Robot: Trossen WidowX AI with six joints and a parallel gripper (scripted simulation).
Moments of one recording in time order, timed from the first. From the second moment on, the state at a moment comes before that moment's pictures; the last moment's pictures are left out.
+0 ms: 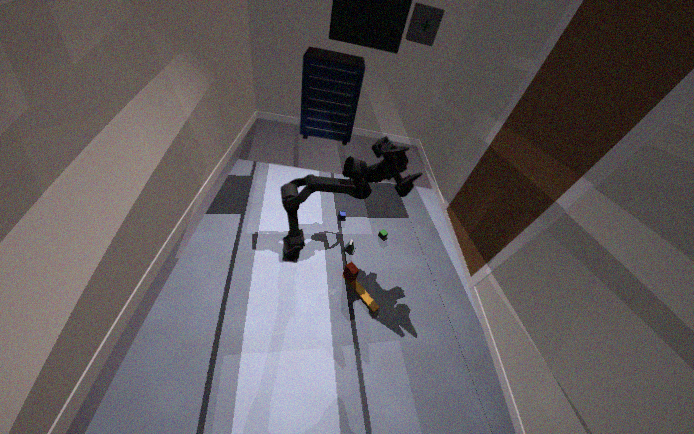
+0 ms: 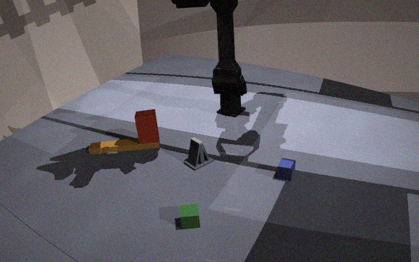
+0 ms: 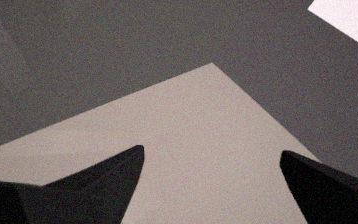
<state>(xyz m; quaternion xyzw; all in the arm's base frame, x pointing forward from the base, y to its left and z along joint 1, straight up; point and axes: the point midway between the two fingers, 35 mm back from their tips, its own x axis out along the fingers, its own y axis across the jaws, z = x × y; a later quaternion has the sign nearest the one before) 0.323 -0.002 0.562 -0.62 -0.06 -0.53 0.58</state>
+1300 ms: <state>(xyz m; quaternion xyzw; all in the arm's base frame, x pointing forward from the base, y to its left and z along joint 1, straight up) 0.474 -0.045 0.445 -0.56 0.03 -0.22 0.80</state>
